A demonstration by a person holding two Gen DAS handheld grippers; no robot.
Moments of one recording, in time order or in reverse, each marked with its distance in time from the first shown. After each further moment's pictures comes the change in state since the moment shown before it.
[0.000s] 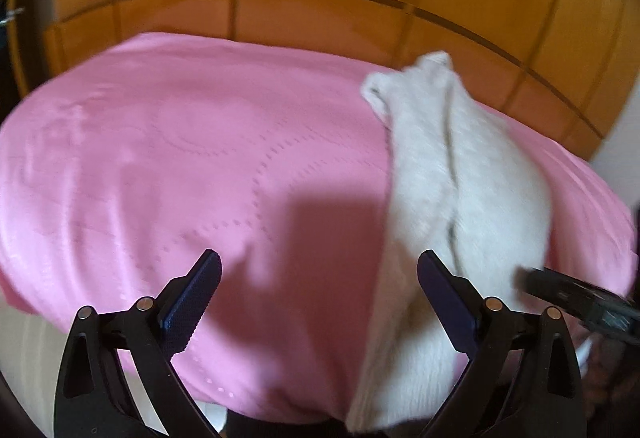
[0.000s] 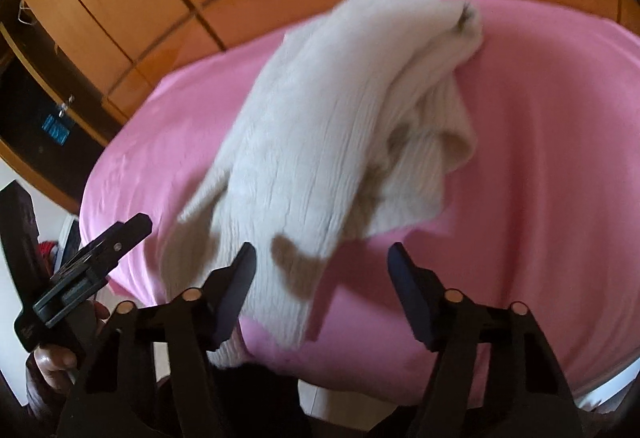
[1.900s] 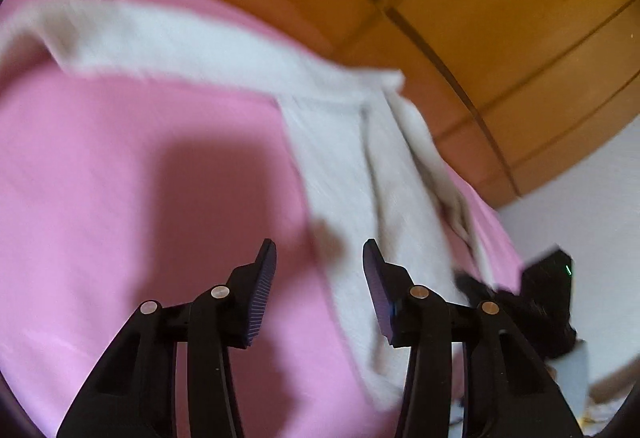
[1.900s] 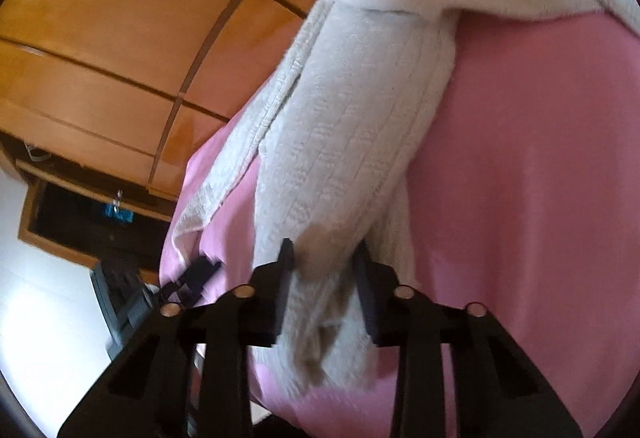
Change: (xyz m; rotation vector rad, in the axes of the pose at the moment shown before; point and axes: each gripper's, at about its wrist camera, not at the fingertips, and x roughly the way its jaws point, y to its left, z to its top) left arm 0.097 0.000 0.079 -0.275 0.156 -0.452; right arm 0.018 -0.108 0.073 0.354 -0.011 0.312
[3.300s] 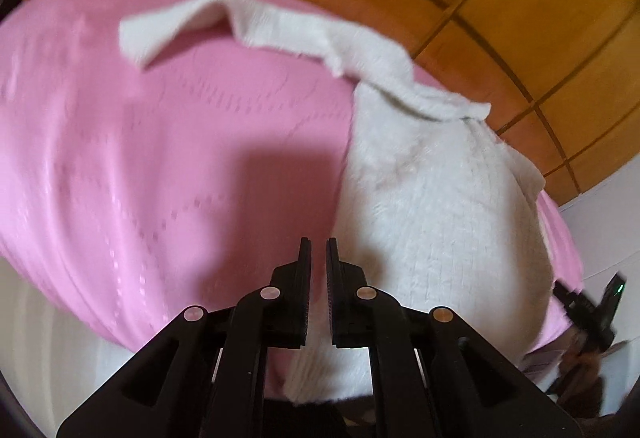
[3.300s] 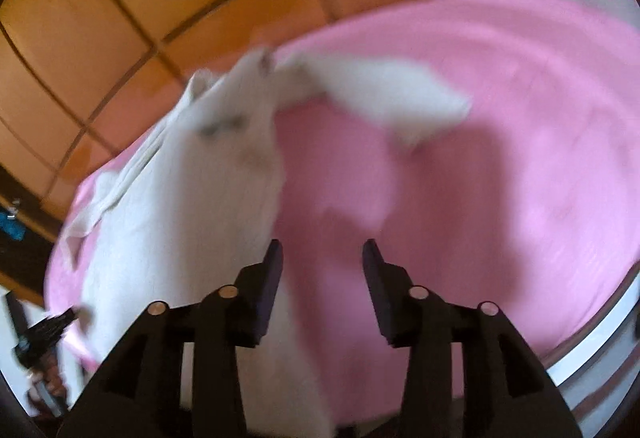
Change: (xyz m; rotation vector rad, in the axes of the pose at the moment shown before) left arm -0.121 0.047 -0.067 0.002 -0.055 0.333; right arm -0.166 -0.085 -0.022 -0.130 -0.267 -0.522
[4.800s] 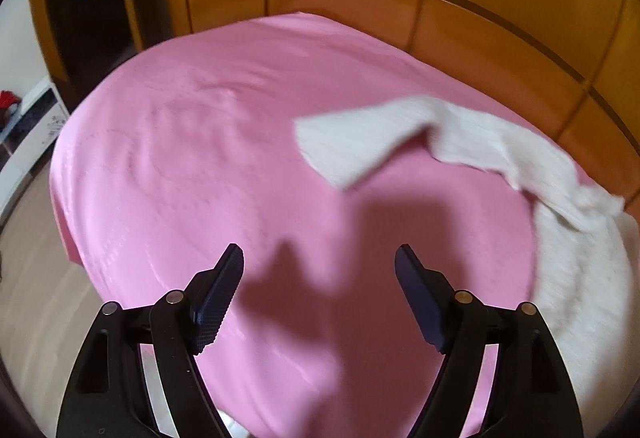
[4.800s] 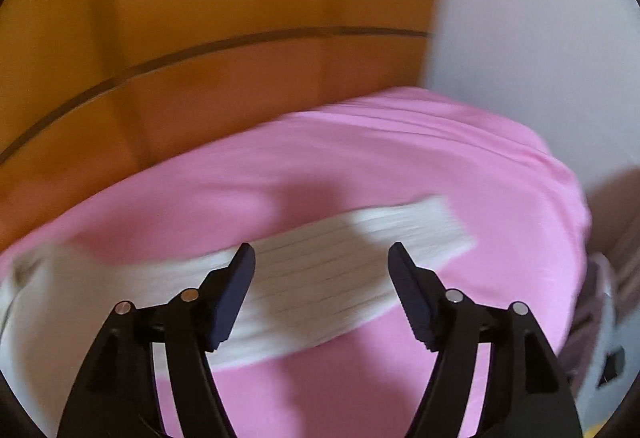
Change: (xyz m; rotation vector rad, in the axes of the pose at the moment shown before) left arm -0.012 0.086 0.079 -0.096 -0.191 0.499; right arm 0.024 -0.065 0.156 0.033 -0.244 -0.476
